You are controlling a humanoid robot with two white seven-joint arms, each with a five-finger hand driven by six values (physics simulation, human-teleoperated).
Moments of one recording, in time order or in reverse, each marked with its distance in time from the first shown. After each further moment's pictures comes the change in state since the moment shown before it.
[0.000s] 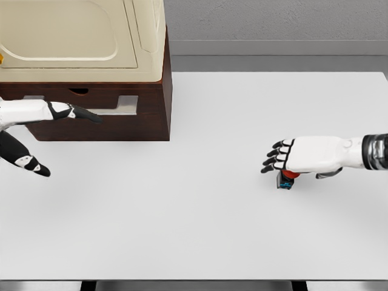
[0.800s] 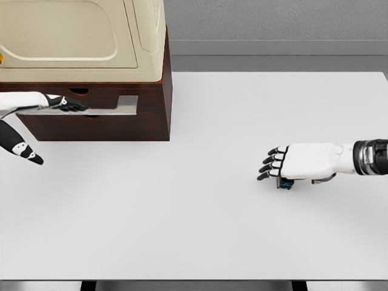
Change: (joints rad) left arm -0.032 0.007 -0.012 0.002 -0.024 0.370 0.003; right arm -0.003 0.019 0.036 0.000 0.033 0.000 0.000
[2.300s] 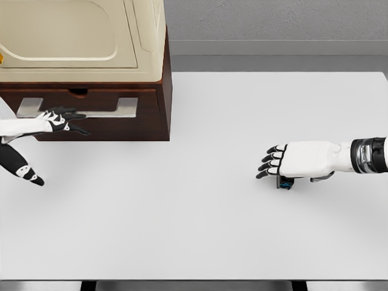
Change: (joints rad) left arm 0.008 0.025 -0.133 -0.006 -0.069 -0.106 0.047; right arm -0.011 0.013 0.005 0.010 0.014 0.000 0.000
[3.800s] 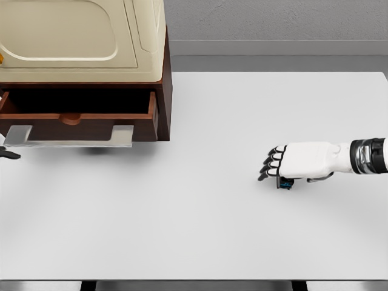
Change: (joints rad) left arm -0.003 0.347 -0.057 0.005 0.067 -0.361 -0.076; right arm 0.000 0.001 0.006 -0.001 0.000 0.000 0.000
